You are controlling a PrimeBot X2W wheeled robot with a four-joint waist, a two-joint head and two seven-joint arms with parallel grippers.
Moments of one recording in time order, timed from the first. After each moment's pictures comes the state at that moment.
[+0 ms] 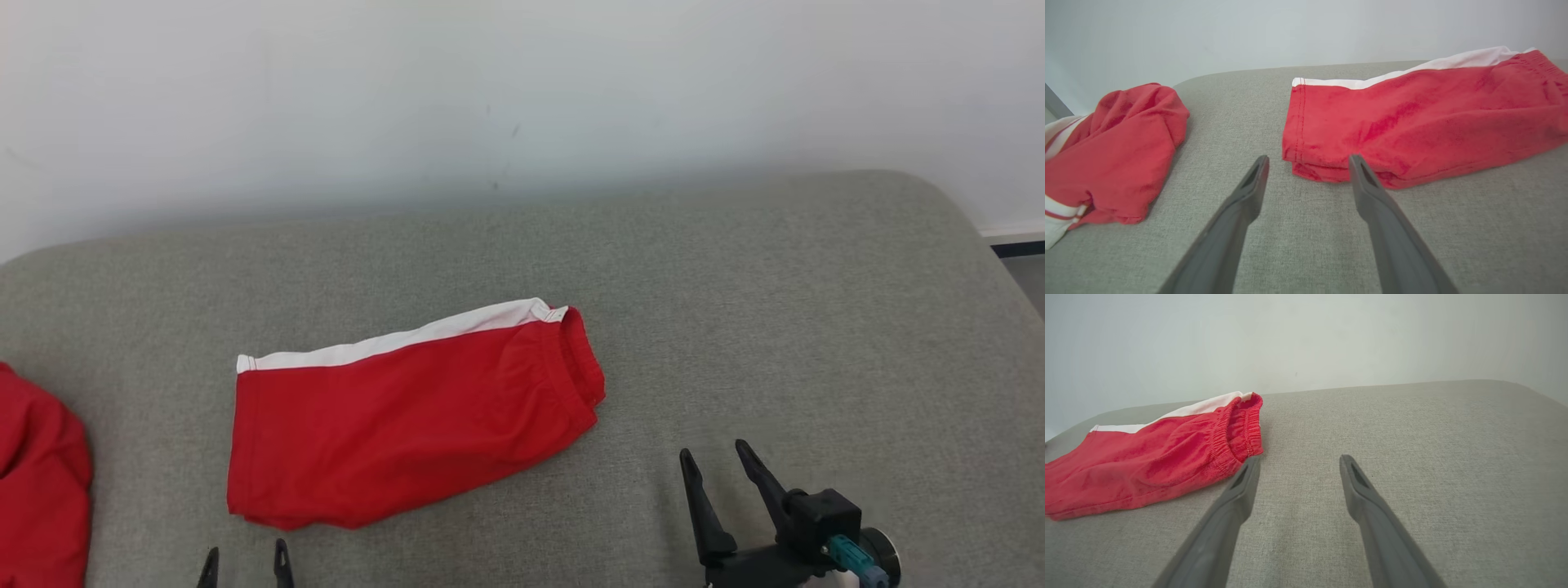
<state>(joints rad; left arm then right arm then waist) 0.06 0.05 0.05 0.33 -0.05 0.04 -0.26 -0.12 -0.05 0.10 0.45 0.11 0.13 -0.26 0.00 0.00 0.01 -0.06</state>
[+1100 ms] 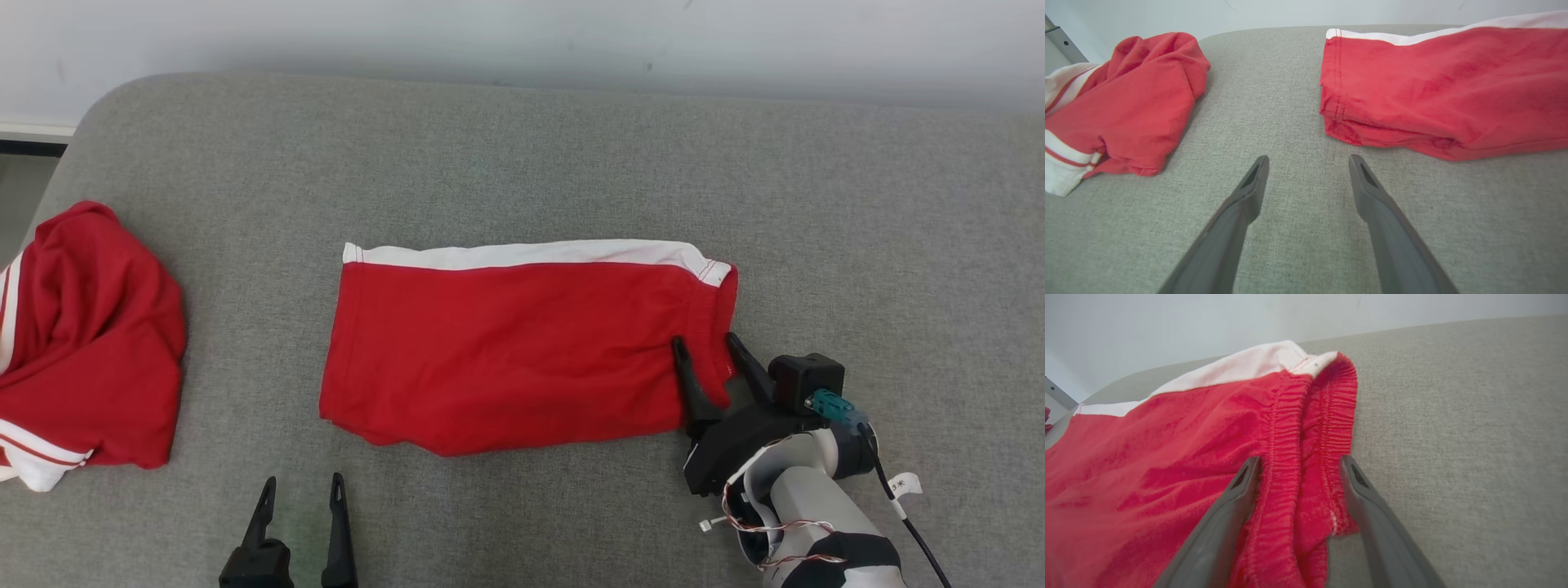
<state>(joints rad) -0.06 0.05 -0.10 0.34 -0.09 0.07 -0.26 -0.54 -0.05 0.10 0.87 0.22 0.13 -0.26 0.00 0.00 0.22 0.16</state>
